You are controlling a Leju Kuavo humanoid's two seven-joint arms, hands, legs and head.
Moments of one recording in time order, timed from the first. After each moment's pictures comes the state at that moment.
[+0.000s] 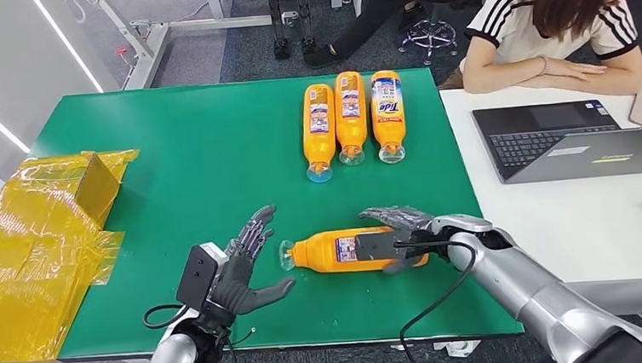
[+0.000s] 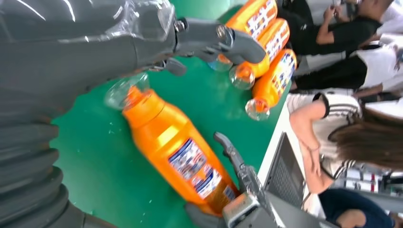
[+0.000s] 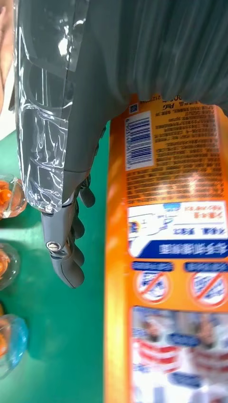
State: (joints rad) left arm -0.13 -0.08 -0.42 -1.37 -0.03 -0.07 -0.41; right arm -0.69 -0.25 0.86 -0.93 0.47 0.41 -0.08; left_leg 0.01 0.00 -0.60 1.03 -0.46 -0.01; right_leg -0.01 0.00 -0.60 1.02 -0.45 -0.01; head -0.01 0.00
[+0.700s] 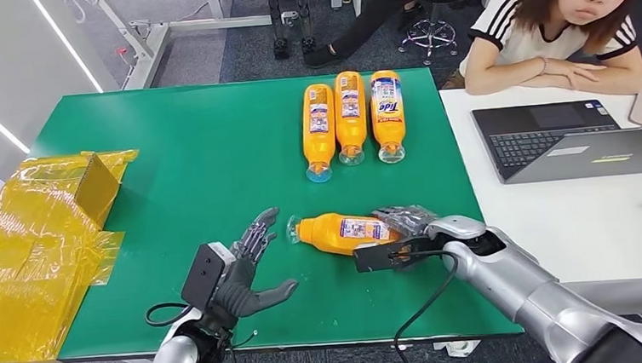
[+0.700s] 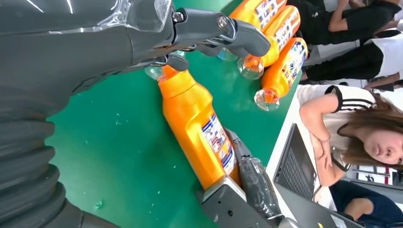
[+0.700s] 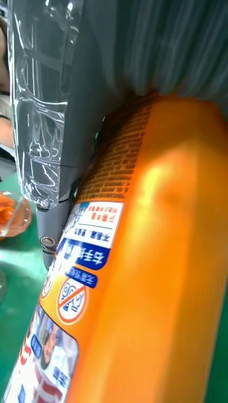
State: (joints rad) left arm -0.12 -0.09 -0.42 -1.37 -0.03 -0.08 -0.40; right arm -0.71 -0.26 0.93 -0.91 0.64 0.33 0.00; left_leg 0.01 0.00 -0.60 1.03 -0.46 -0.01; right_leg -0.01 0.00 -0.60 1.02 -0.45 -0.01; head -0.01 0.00
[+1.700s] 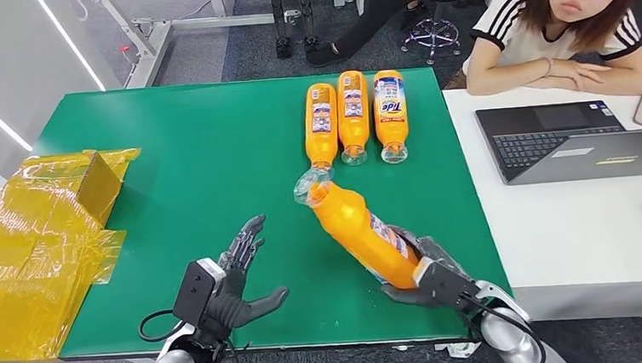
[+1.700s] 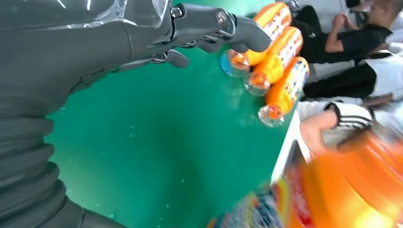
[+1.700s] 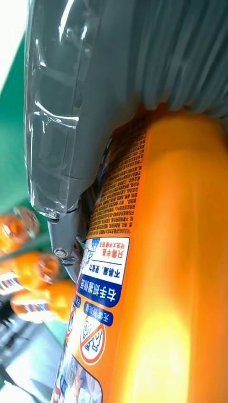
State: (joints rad) left arm -0.06 -0.07 -0.39 -1.39 -0.06 -0.02 -0.48; right arm -0.14 -0.22 0.42 -1.34 0.22 0.14 -0.39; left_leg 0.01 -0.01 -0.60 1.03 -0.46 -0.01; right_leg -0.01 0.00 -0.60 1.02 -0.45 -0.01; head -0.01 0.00
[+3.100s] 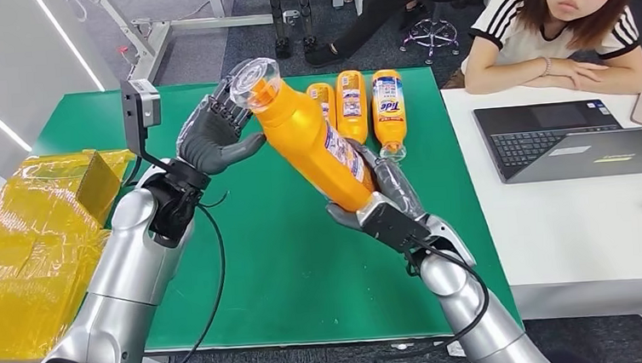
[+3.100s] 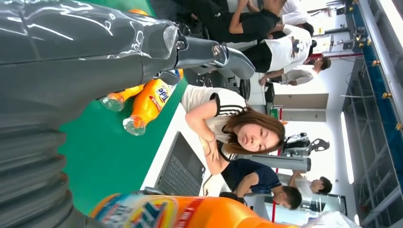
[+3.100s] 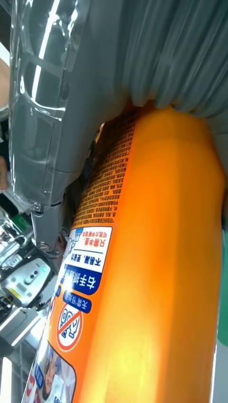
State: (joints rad) left arm -0.74 -0.09 -0.33 -1.05 0.29 -0.31 -0.29; right arm -0.43 0.03 0.45 -1.29 0.37 -0.06 -0.39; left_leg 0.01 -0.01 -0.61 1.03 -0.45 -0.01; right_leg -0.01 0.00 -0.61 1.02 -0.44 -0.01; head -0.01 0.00
